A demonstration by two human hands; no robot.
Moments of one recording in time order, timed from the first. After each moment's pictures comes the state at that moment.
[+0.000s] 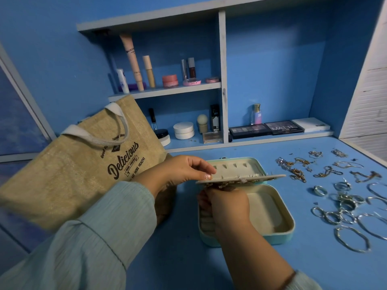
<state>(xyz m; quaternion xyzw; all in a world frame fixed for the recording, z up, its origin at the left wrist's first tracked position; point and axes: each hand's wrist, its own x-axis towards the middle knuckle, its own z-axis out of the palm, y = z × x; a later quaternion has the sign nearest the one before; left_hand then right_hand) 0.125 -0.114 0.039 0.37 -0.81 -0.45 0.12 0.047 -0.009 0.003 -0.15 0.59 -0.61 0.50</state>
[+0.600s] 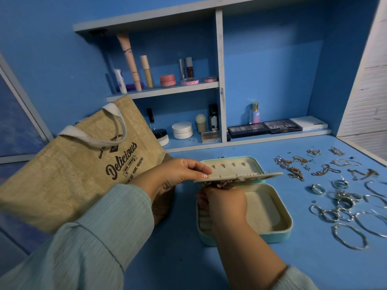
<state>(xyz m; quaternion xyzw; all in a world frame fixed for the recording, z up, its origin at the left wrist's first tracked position) 0.127 -0.114 0.031 0.39 -0.76 -0.50 0.14 0.048 -0.011 -0.007 -0.20 0.57 -0.67 0.43</state>
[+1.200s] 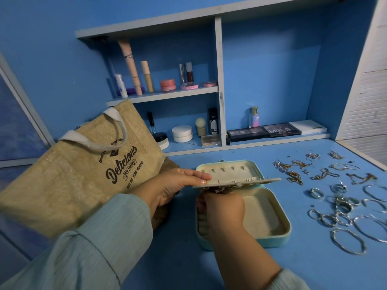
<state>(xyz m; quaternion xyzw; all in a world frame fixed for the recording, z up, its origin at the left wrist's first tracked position) 0.130 -0.106 0.022 0.44 -0.70 -0.54 0.16 0.048 -0.014 -0.013 -0.21 0.57 -0.68 0.41</state>
